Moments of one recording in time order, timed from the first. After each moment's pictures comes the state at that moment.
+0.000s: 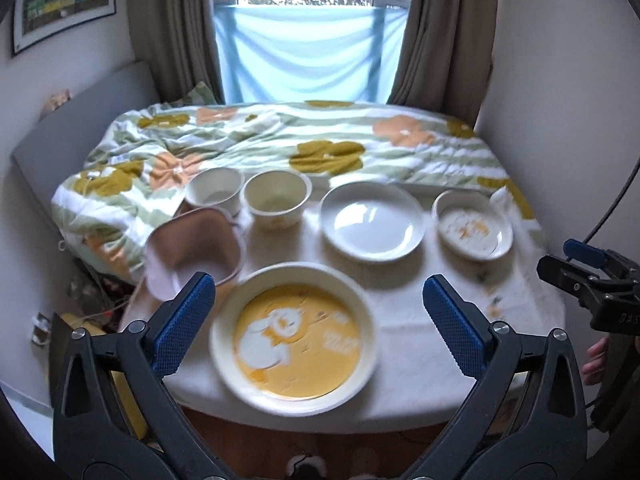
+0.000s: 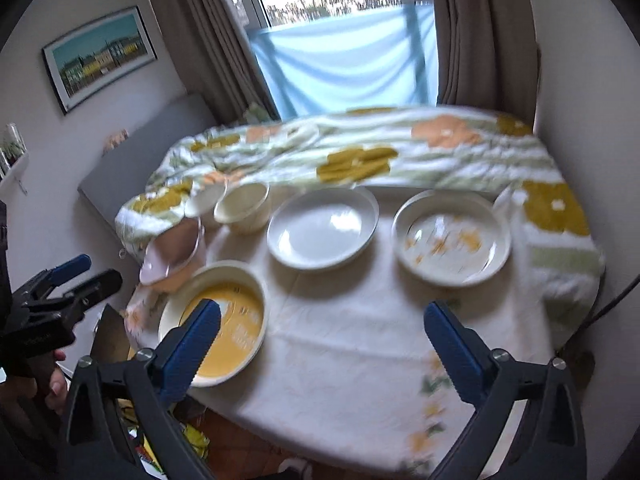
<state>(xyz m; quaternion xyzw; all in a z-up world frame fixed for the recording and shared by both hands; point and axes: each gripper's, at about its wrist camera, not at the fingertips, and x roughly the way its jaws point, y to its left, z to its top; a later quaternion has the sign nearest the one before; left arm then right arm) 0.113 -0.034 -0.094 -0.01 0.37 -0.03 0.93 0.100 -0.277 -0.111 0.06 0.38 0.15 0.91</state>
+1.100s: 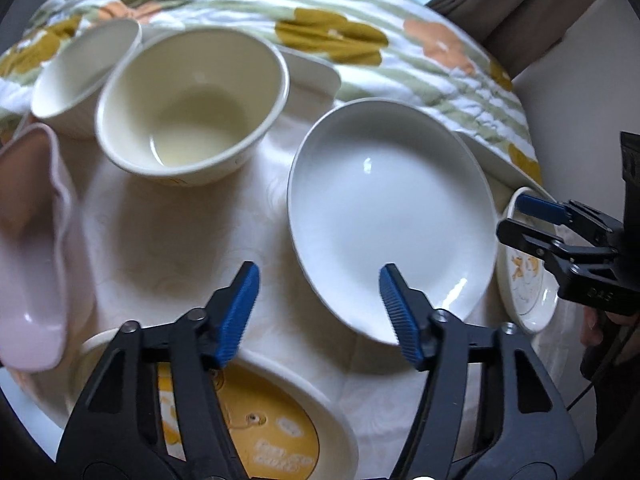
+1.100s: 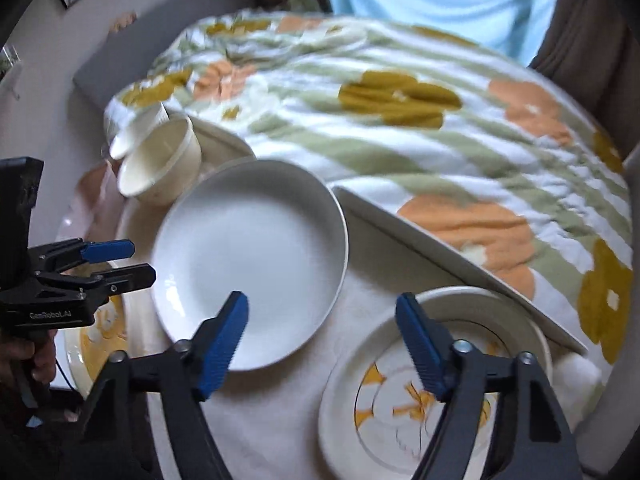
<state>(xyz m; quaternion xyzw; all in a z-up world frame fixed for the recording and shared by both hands) 0.340 -0.036 -0.270 -0.14 0.59 -0.04 0.80 0.355 -0.247 -0.237 -0.09 0.57 0.27 0.77</state>
